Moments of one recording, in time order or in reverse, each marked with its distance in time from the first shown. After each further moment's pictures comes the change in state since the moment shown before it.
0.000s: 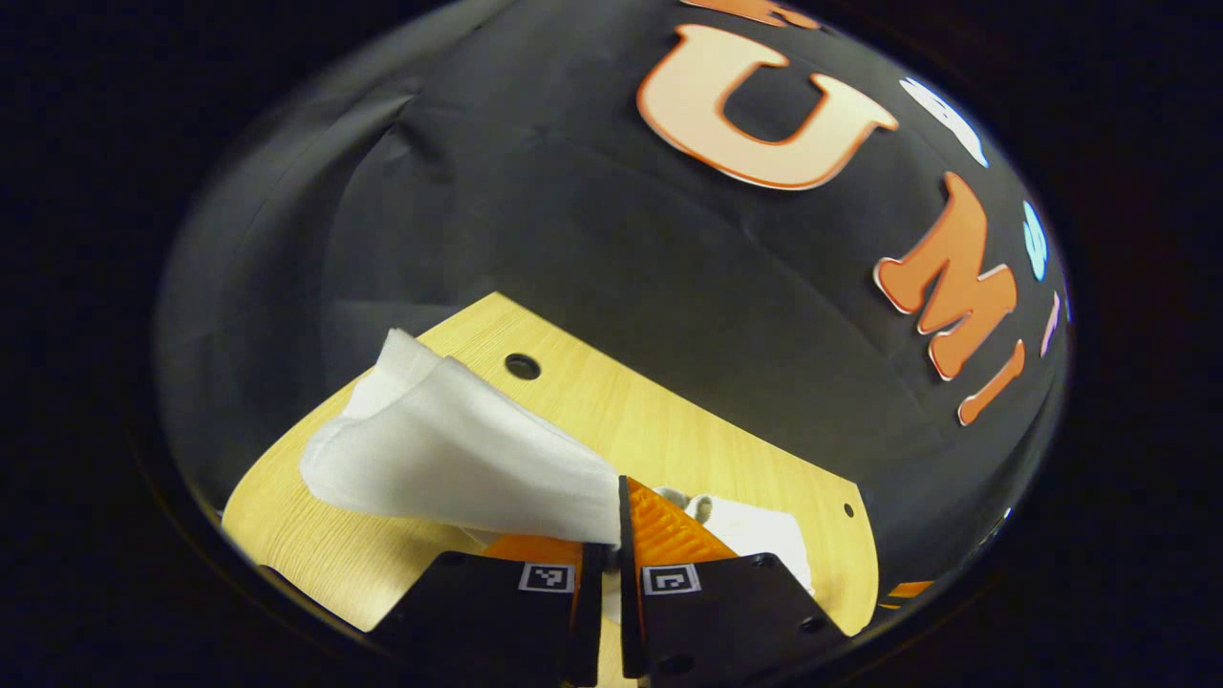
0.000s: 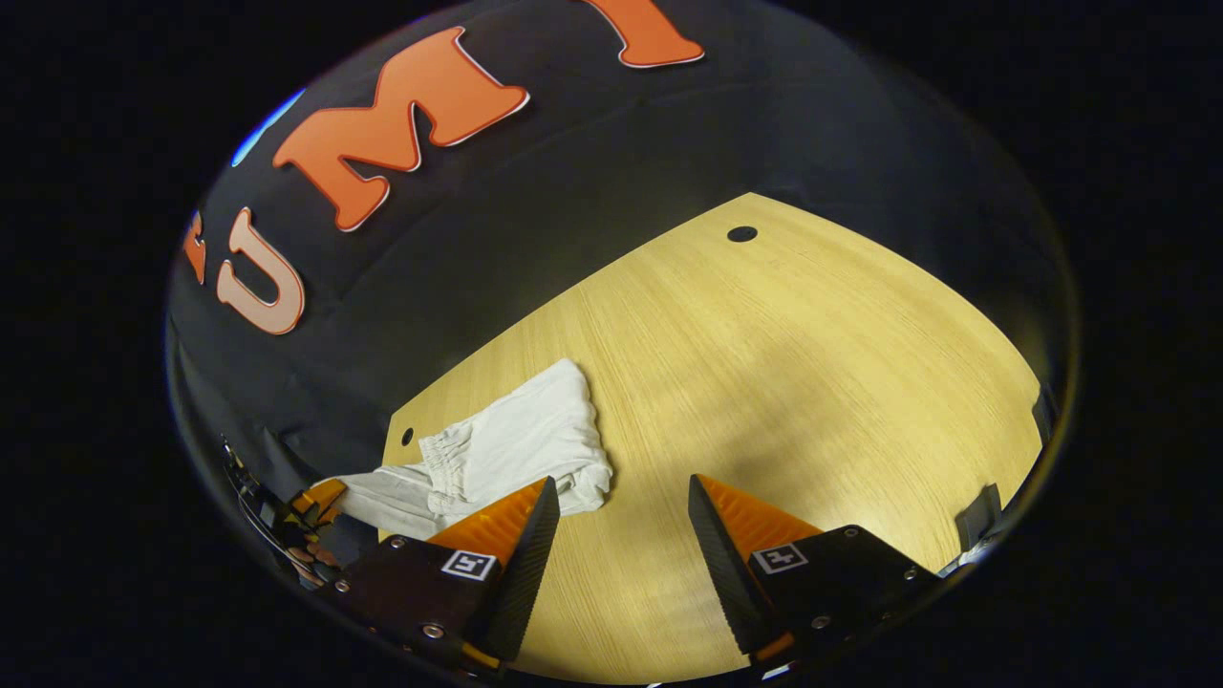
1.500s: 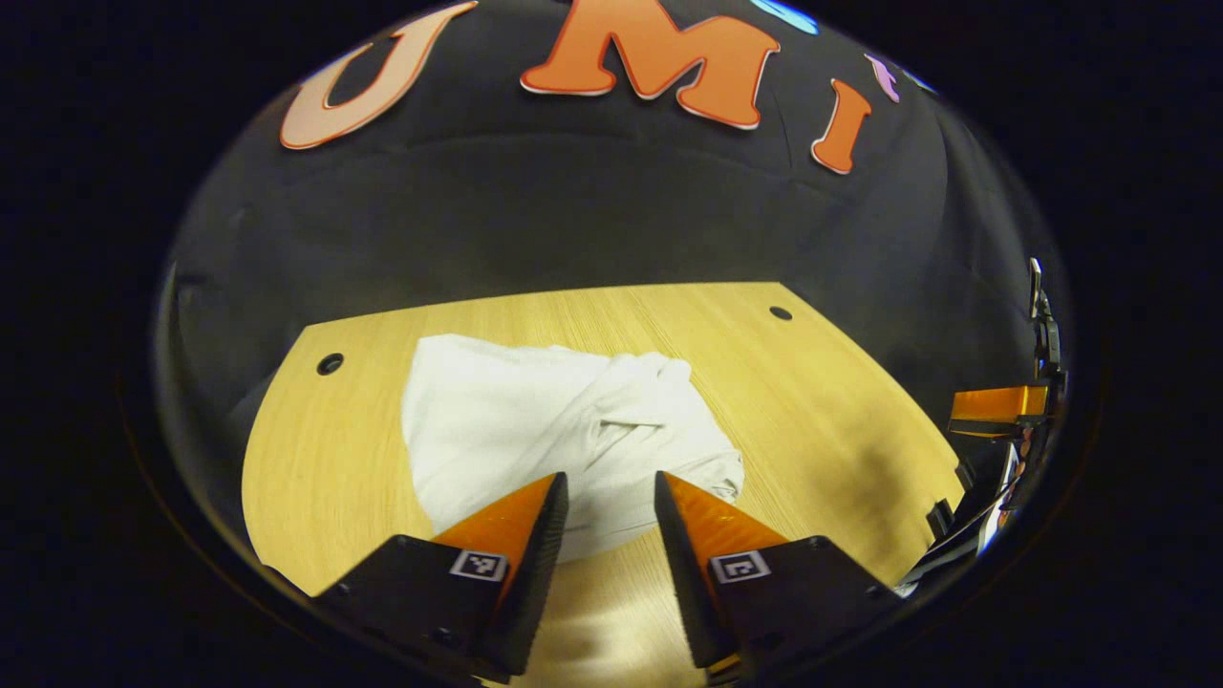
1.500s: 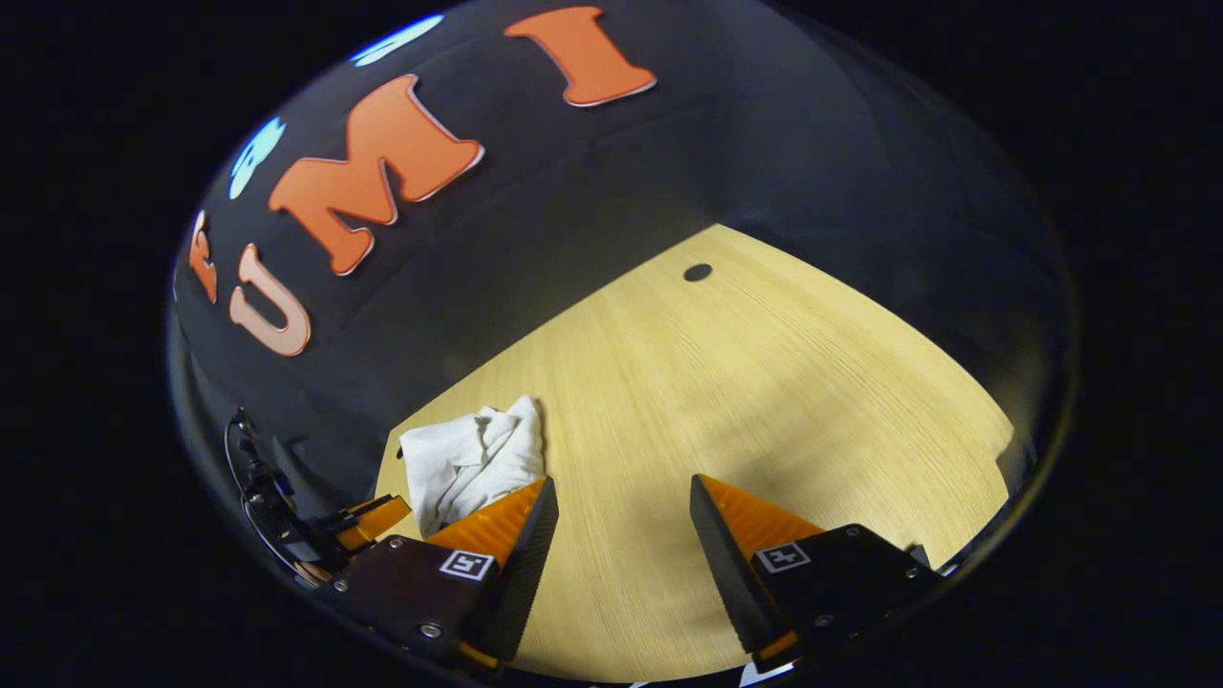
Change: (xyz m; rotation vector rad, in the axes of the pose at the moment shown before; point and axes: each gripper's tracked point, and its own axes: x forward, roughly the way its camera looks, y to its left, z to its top) left arm -0.038 -0.182 -0.158 0.544 0.216 -0.172; right arm -0.023 -0.058 0.046 -0.087 -0.070 0.073
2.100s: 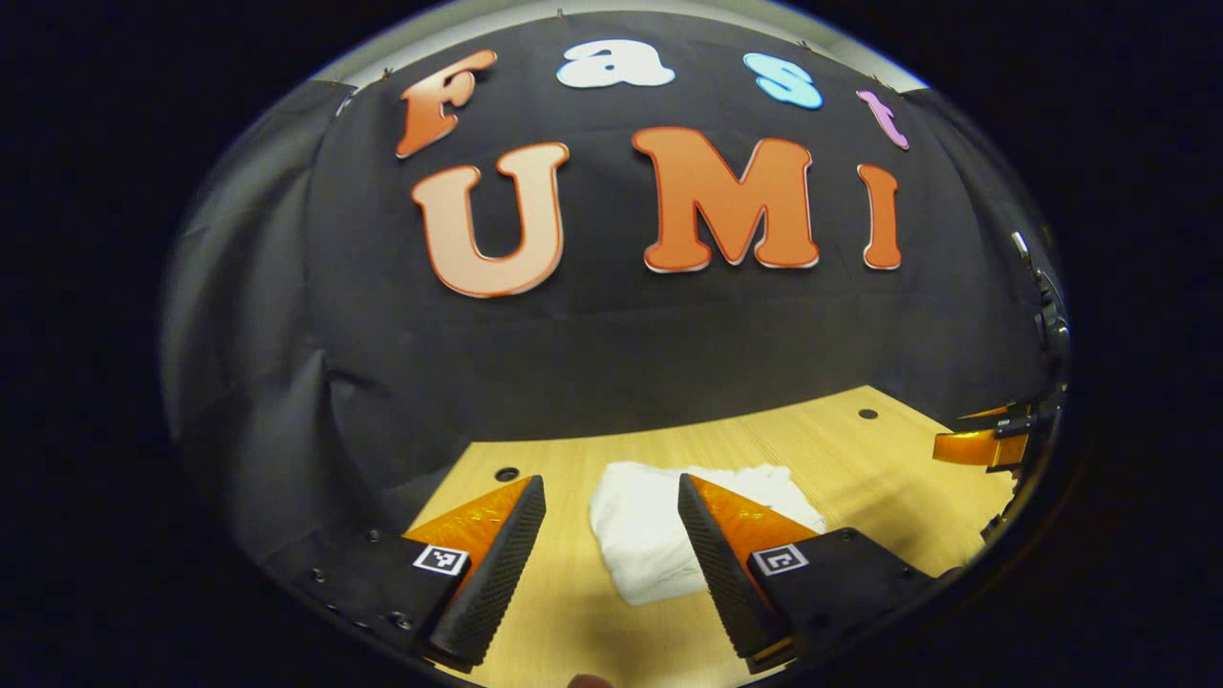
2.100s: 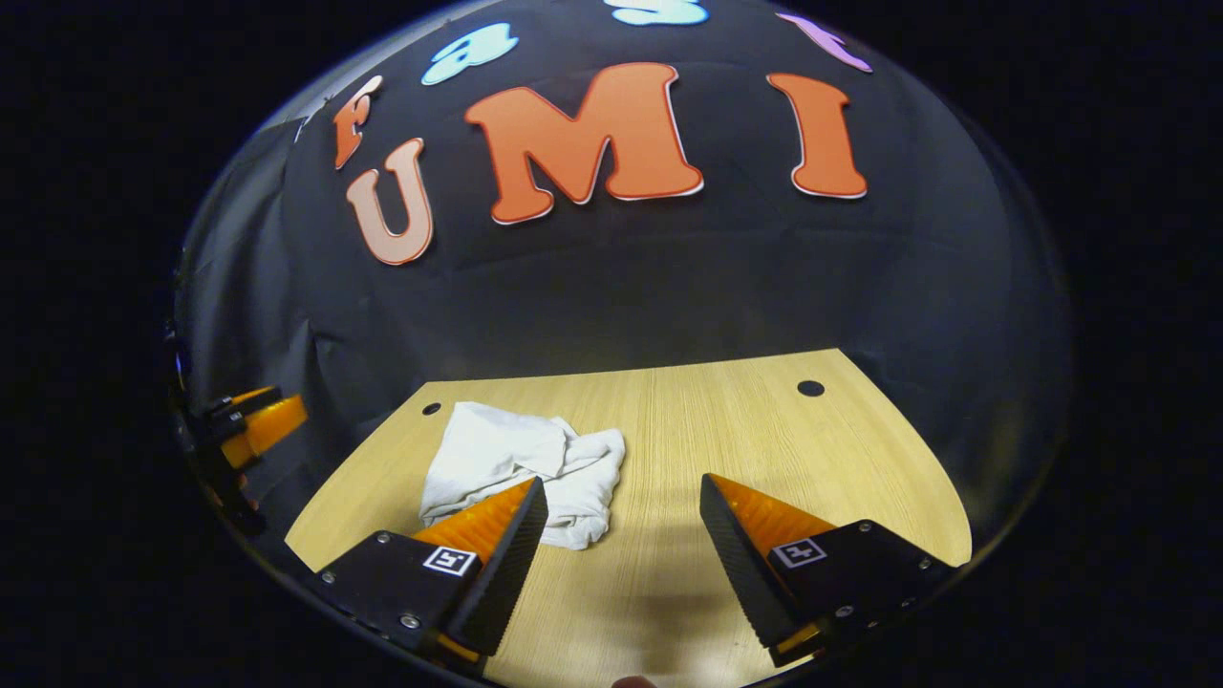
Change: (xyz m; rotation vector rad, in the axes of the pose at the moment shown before) left arm -0.140 0.039 0.078 0.073 -0.435 0.376; right arm -0.006 0.115 0.011 -0.439 -0.213 0.114
